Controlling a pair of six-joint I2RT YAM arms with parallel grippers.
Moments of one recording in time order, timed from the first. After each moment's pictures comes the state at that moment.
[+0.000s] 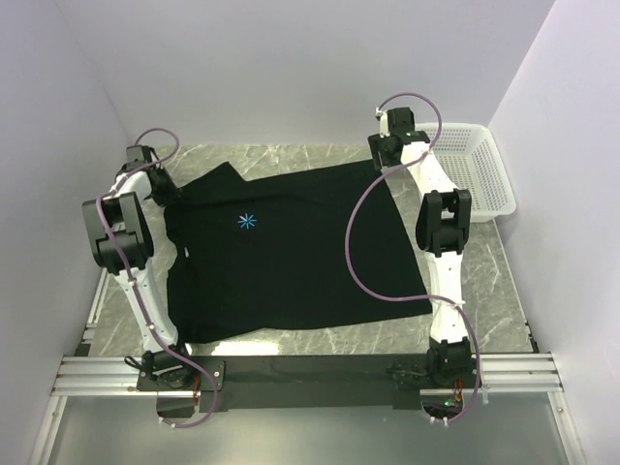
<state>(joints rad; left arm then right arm) 0.25 2.18 1.63 -0.41 0.18 -0.37 0.13 2.49 2.31 -0.67 0.07 -0.17</state>
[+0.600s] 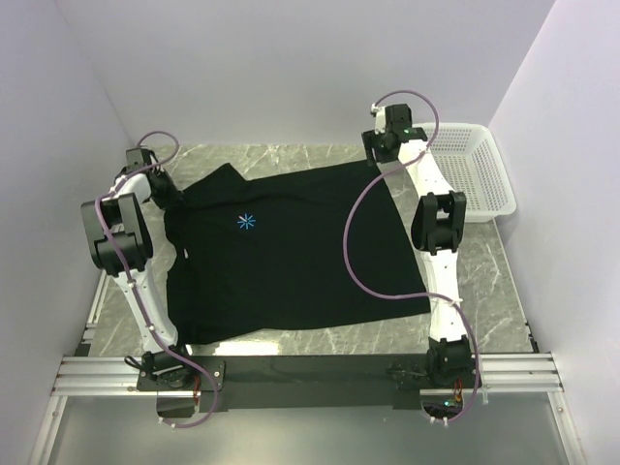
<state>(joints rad) 0.26 2.16 1.58 -0.40 0.23 -0.39 0.13 2.56 2.47 -0.73 -0.07 -0.11</state>
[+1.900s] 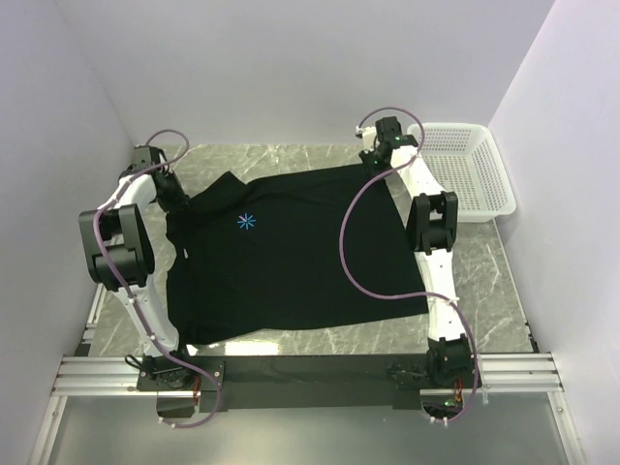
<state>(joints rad) 0.19 1.98 1.47 -0.52 0.17 -0.34 0.15 2.64 2.47 -0.86 -0.12 -0.33</state>
